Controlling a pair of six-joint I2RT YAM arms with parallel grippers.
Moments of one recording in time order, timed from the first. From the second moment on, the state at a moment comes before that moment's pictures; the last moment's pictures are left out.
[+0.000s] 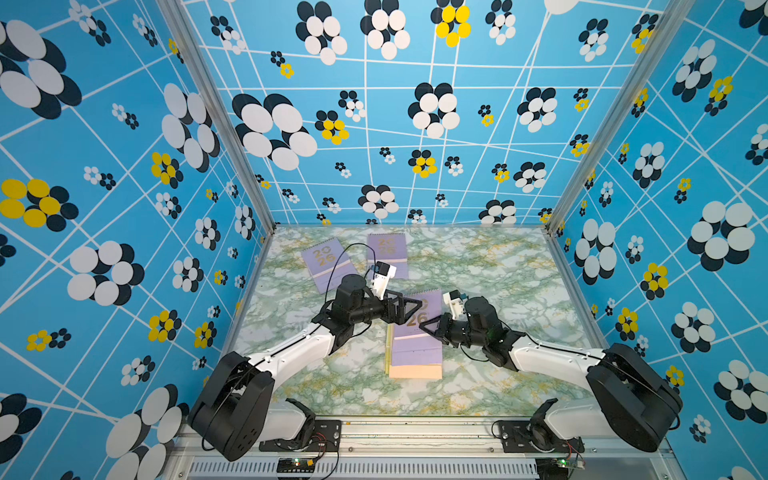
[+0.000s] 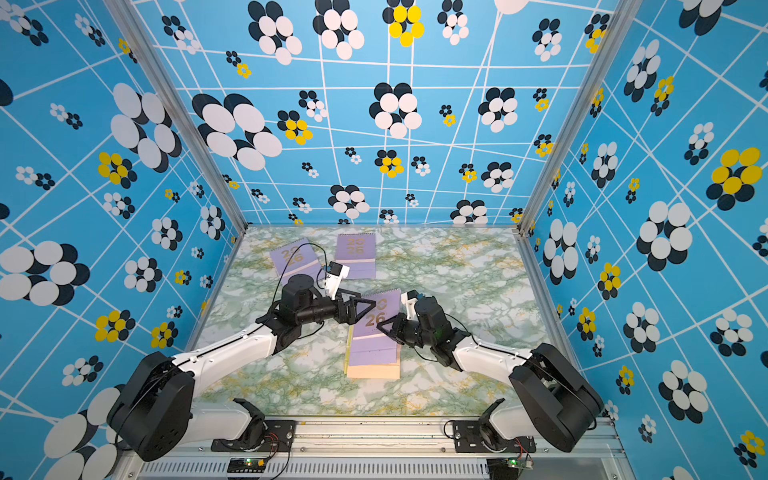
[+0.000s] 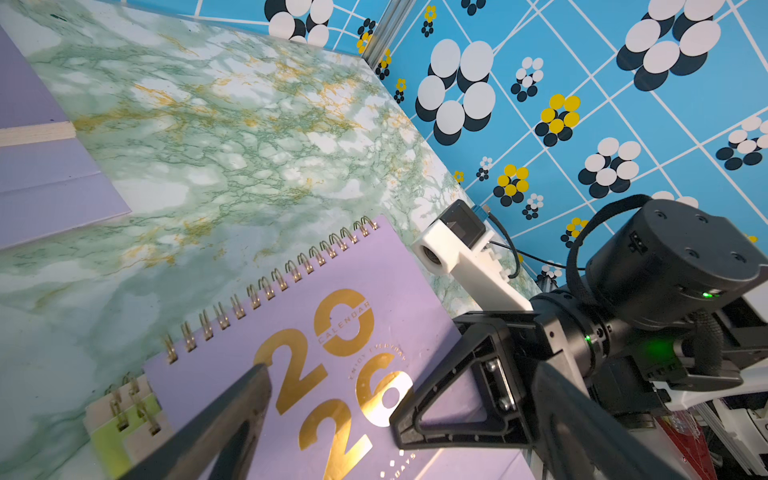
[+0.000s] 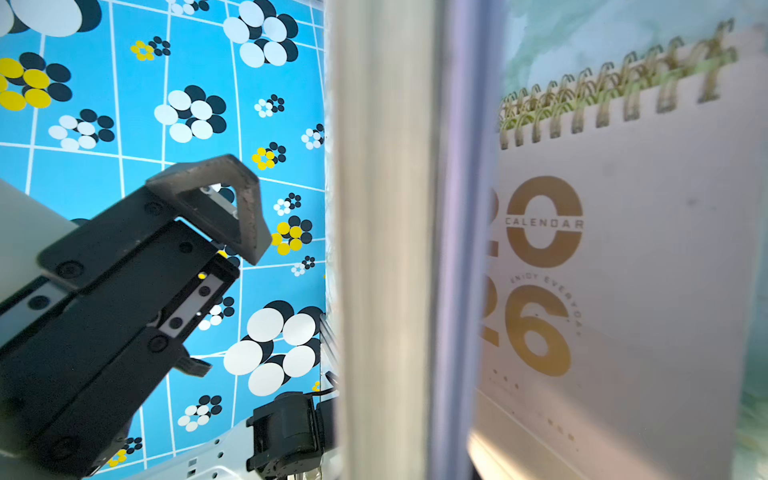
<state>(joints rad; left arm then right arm) -0.53 1.34 0.68 0.32 0.59 -0.47 0.67 1.40 0.52 0.37 -0.43 1.09</state>
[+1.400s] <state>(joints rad) -0.56 1.43 0.67 0.44 0.60 -0.52 0.66 1.42 0.63 -0.05 -0.35 0.94</state>
